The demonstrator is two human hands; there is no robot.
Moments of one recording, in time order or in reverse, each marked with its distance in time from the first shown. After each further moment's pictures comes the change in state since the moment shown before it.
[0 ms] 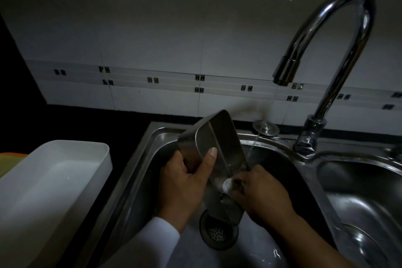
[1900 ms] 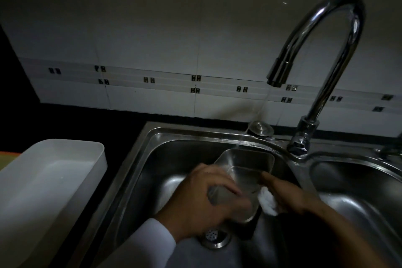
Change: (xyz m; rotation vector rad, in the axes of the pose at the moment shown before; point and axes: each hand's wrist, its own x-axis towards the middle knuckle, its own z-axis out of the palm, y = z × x) left_hand -0.013 0.004 0.001 0.464 -0.596 0.292; right_hand 0.014 0.078 -0.003 0.784 -0.414 0.483
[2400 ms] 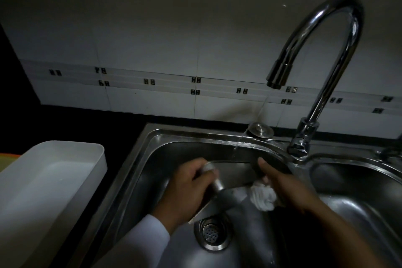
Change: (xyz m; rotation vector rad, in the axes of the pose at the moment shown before) left_hand 0.009 -0.007 -0.006 -0.459 0.165 -0.282; right_hand -0.033 -0.034 -0.001 0.157 0.144 -0.066
